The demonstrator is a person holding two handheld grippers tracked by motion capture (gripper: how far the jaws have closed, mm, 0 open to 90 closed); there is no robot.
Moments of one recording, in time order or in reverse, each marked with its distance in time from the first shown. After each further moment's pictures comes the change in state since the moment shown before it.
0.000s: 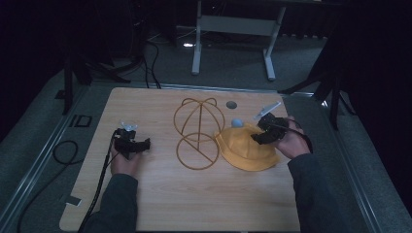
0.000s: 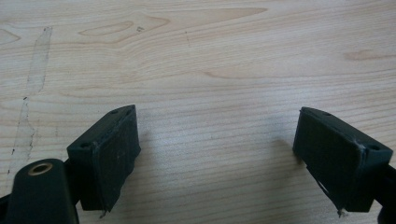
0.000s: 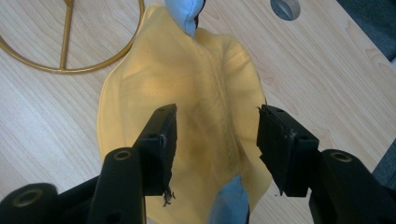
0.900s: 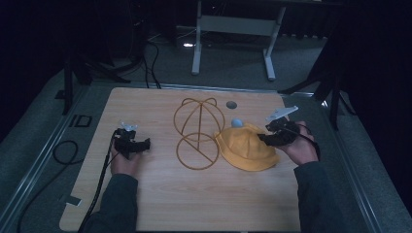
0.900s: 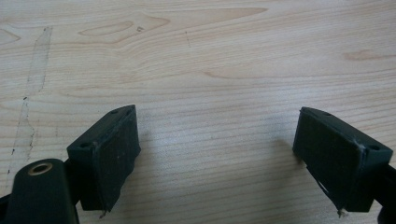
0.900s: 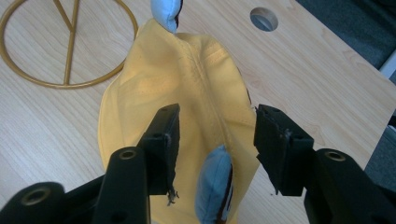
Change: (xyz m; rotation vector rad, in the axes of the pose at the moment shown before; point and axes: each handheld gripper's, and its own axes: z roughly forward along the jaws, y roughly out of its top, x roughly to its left) left arm 0.000 0.000 0.000 0.001 -0.001 -0.001; right arm -0.004 -0.027 -0.018 -0.129 -0.017 0.080
